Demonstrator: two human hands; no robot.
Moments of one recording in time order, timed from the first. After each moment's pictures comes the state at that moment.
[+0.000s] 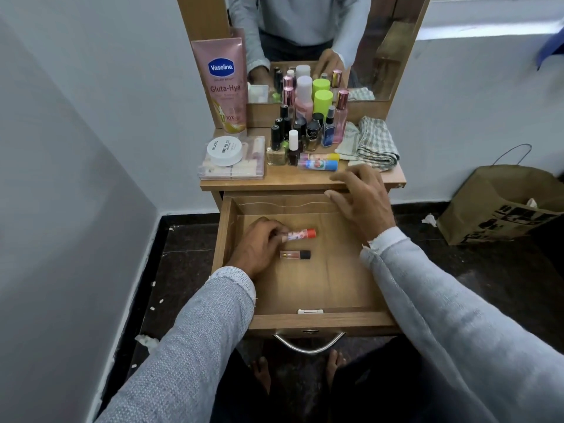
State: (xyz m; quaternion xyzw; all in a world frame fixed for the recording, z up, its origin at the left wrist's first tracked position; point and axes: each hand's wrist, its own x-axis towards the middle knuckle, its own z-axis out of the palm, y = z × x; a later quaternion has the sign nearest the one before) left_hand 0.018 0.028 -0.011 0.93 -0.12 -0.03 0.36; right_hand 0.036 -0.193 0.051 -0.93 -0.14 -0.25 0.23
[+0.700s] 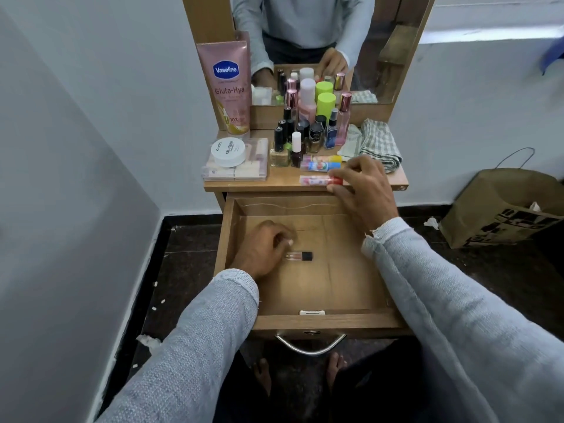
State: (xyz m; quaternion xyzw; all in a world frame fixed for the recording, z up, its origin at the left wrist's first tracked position) left_hand 0.010 0.025 -0.005 0.94 -0.12 -0.03 0.32; right_hand 0.048 -0.194 0.065 -0.93 -0.15 -0.24 0.22
